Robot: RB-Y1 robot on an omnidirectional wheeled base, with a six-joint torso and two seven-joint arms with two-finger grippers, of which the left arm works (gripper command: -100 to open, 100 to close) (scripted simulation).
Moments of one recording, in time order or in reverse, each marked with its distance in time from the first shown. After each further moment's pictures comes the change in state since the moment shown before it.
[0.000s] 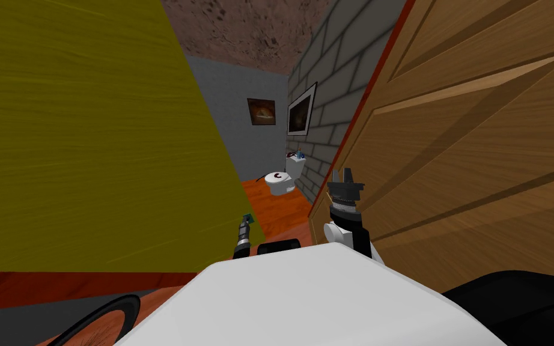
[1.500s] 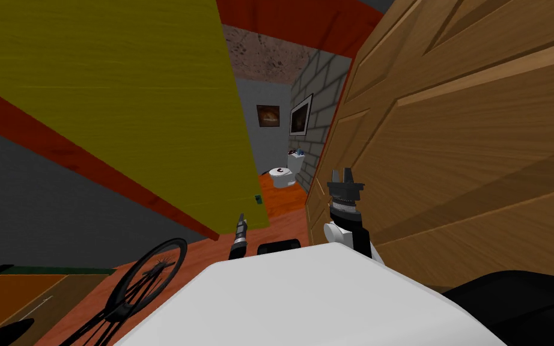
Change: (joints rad) arm -0.044 0.078 -0.012 0.036 0.029 -0.003 0.002
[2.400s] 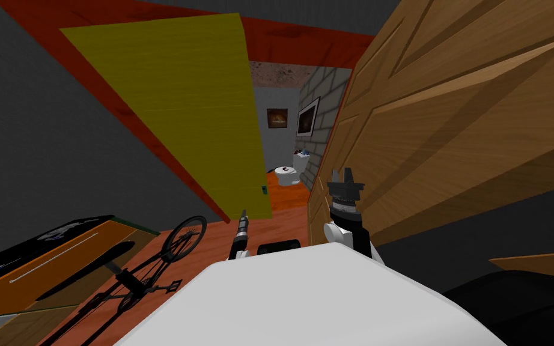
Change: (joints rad) arm -0.123 0.054 -0.049 0.119 0.061 -0.005 -0.033
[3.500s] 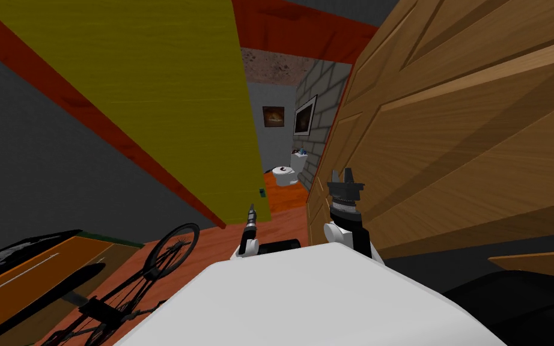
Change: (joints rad) arm -0.170 -0.064 -0.067 0.155 0.082 -0.013 -0.044
